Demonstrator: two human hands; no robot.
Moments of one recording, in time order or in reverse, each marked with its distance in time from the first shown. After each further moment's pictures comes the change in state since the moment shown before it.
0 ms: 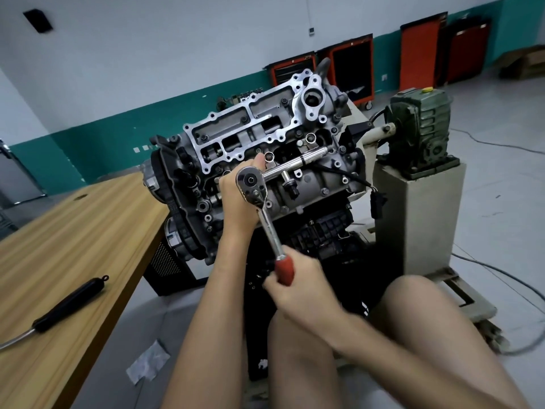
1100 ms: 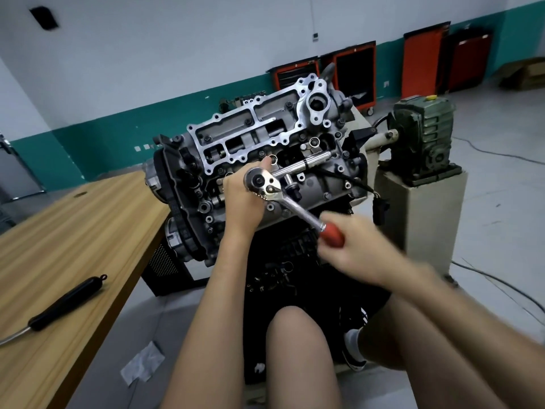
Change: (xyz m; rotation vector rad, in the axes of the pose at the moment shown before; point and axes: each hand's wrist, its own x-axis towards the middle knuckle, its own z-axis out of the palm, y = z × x) left_hand 0.000 0.002 -0.001 0.029 -0.026 0.019; right_hand 0.038 -0.007 -0.085 -0.421 -0.104 -0.196
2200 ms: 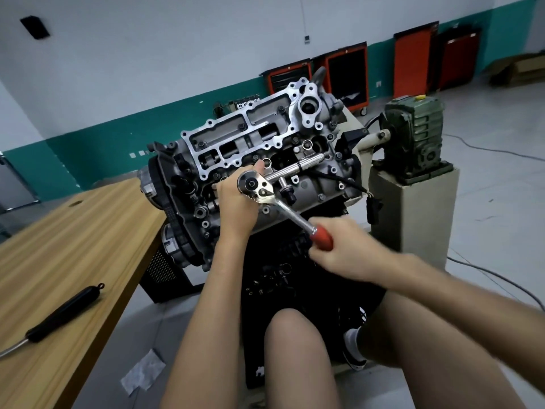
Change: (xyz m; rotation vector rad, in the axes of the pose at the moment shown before) left_hand 0.001 0.000 -0.001 0.009 -0.004 -0.020; right_hand 0.003 0.000 0.001 0.055 -0.120 0.035
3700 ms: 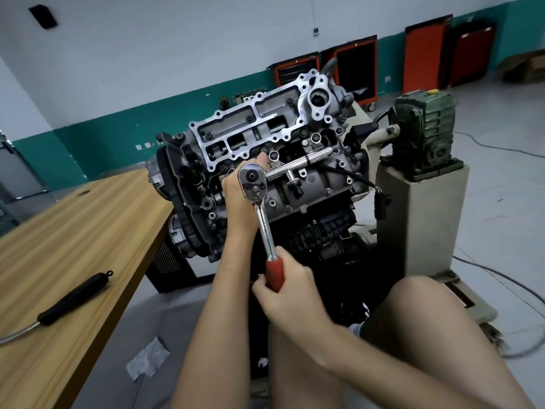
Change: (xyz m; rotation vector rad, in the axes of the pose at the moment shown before) left_hand -0.004 -0.002 0.000 -0.151 0.046 -0.076; right_hand -0.025 -0.049 0.105 0.434 0.225 0.174
